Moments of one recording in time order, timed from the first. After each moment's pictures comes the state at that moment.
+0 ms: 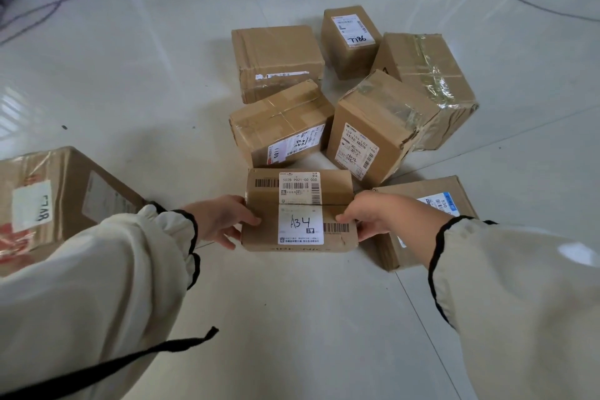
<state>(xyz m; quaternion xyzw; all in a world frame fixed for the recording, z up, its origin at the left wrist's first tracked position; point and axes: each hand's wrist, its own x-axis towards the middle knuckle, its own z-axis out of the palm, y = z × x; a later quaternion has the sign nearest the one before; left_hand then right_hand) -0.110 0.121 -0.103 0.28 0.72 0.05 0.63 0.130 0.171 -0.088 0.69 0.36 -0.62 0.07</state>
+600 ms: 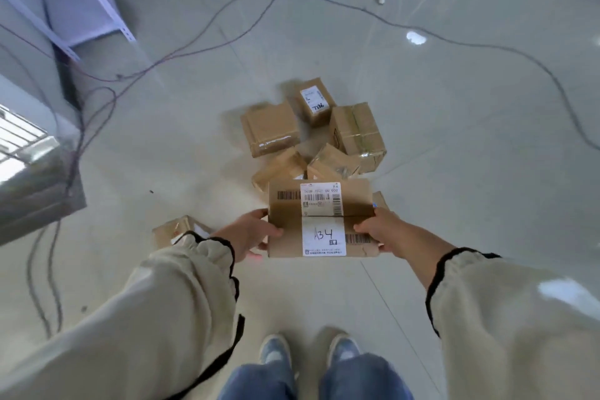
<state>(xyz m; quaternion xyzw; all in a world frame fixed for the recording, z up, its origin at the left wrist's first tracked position) -0.066 0.065 0.267 0.25 0.71 0.07 0.65 0.178 0.078 0.262 0.73 0.32 -0.60 -0.03</state>
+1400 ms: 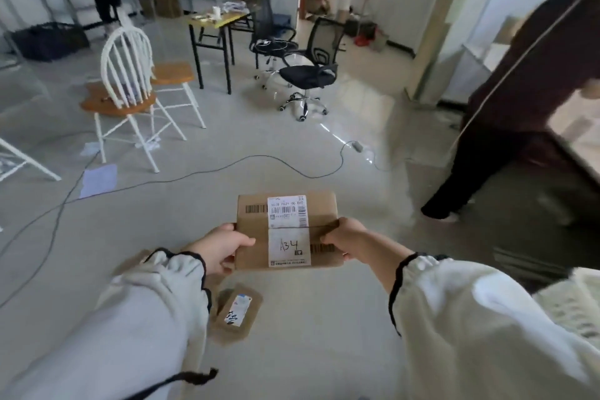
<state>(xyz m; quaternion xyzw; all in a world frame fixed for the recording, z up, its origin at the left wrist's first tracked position) 0.110 0.009 0.714 0.62 0.48 -0.05 0.62 0.279 -0.158 0.736 0.87 0.17 -0.37 -0.26</state>
